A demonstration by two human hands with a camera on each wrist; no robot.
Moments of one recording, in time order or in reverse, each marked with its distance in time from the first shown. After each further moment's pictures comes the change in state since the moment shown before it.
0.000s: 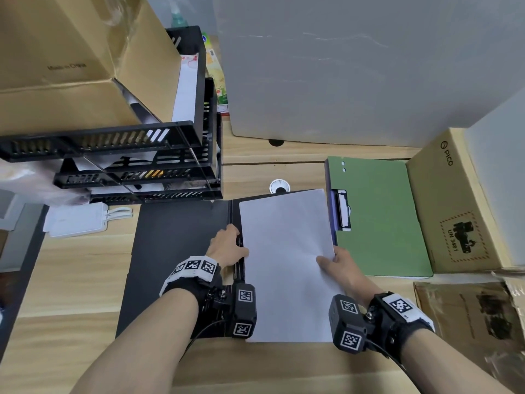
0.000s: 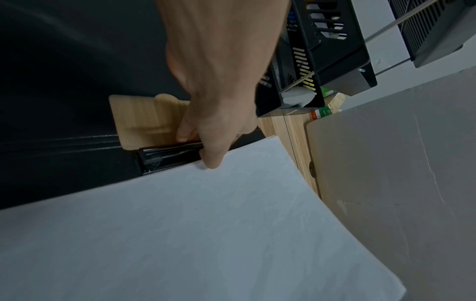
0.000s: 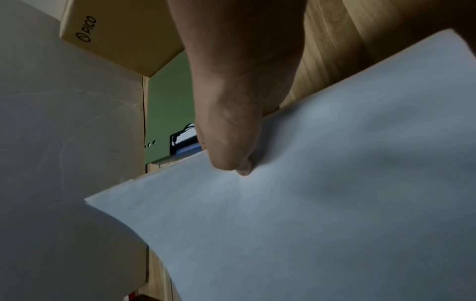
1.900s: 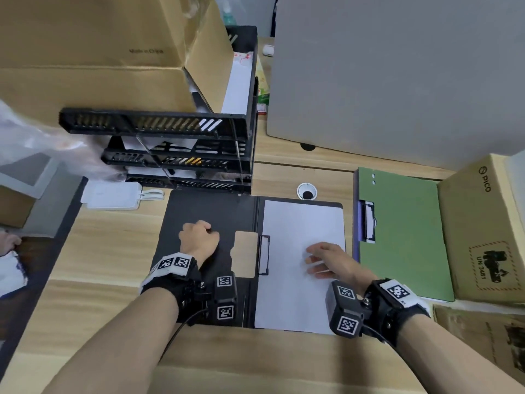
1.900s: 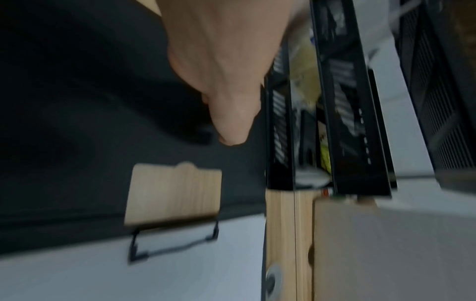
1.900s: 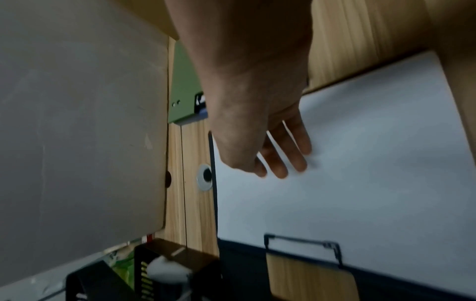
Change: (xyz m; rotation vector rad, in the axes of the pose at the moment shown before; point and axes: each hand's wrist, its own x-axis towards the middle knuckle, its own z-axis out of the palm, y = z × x) left_hand -0.009 -0.091 -0.038 -0.199 0.322 -0.271; right_hand 0.014 -0.051 0.042 -0.030 -0.246 0.168
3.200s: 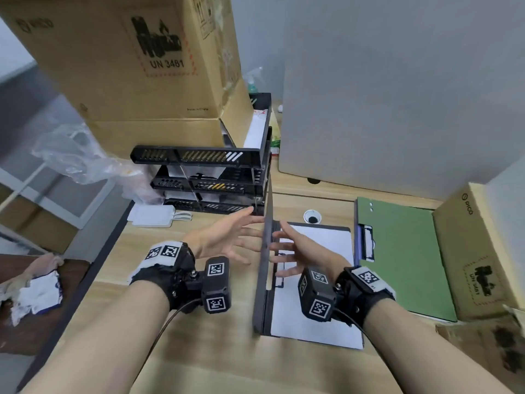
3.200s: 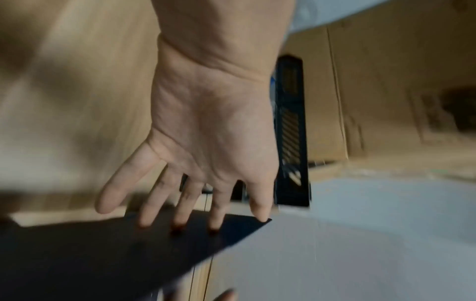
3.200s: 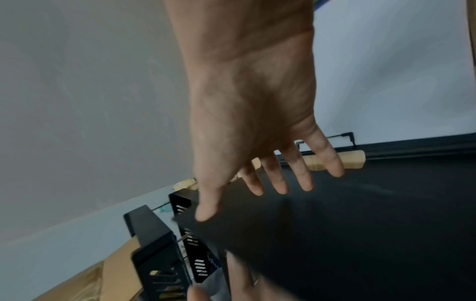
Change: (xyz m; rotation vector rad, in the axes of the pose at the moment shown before) left_hand -0.104 0.061 -0.100 -0.640 -0.819 0.239; right_hand -0.075 -0.076 0.045 0.216 -0.366 -0.171
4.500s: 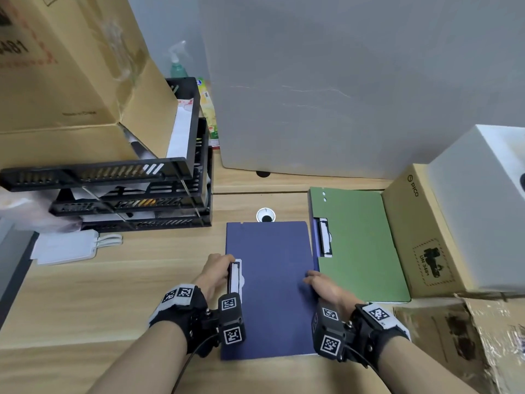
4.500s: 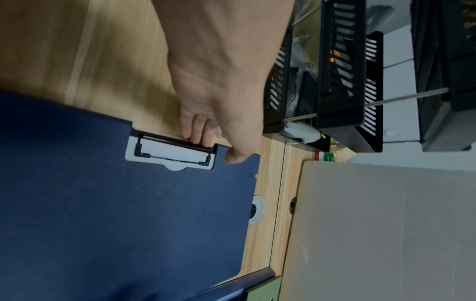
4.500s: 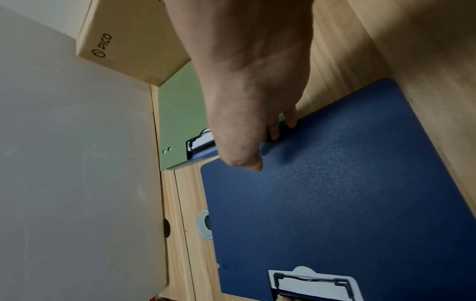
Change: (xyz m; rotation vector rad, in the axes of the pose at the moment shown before) left_hand 0.143 -0.057 0.050 -0.011 0.463 -0.197; right_hand -0.009 0.073 -0.115 -0.181 0.543 0.250
